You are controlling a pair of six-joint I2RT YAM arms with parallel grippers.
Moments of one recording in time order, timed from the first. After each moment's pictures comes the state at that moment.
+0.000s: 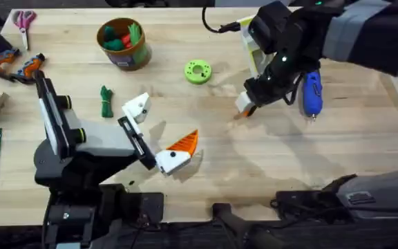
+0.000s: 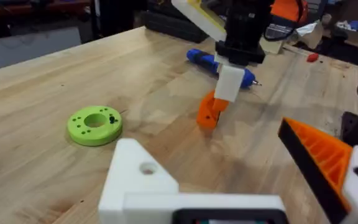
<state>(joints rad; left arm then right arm) 0.04 0.01 0.01 -0.10 1.03 -0.04 0.46 1.62 1.18 -1.06 -0.05 0.07</state>
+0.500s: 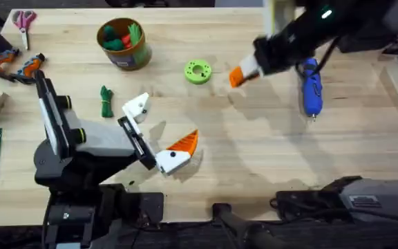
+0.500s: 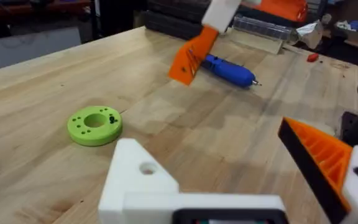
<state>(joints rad) 0.04 0.01 0.01 -0.10 1.03 -0.04 0.40 1.51 1.36 -1.07 -0.24 0.08</state>
